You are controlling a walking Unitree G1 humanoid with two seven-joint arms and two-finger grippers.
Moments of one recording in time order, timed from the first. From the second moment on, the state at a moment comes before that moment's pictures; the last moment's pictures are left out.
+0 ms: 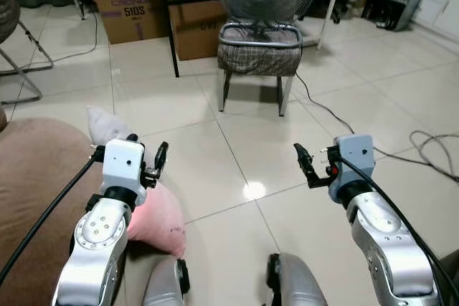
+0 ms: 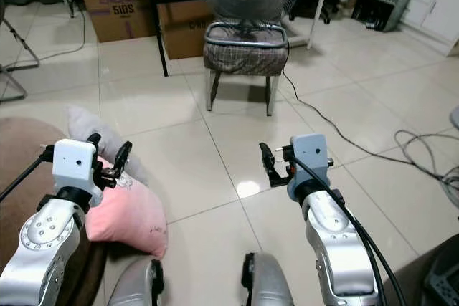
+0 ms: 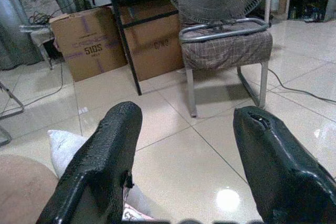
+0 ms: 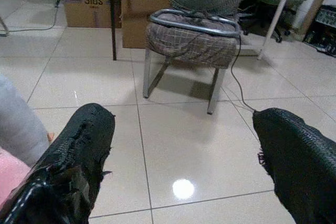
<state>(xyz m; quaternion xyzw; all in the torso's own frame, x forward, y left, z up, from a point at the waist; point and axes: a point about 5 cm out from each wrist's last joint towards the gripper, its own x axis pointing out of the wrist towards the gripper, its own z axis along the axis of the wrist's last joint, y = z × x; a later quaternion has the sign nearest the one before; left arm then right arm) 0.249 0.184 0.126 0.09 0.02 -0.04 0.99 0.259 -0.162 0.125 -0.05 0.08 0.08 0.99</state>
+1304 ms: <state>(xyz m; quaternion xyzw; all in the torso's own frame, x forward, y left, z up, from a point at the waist) 0.247 0.209 0.126 0.11 0.02 -0.02 0.99 0.260 -0.148 0.120 -0.05 0.08 0.10 0.99</state>
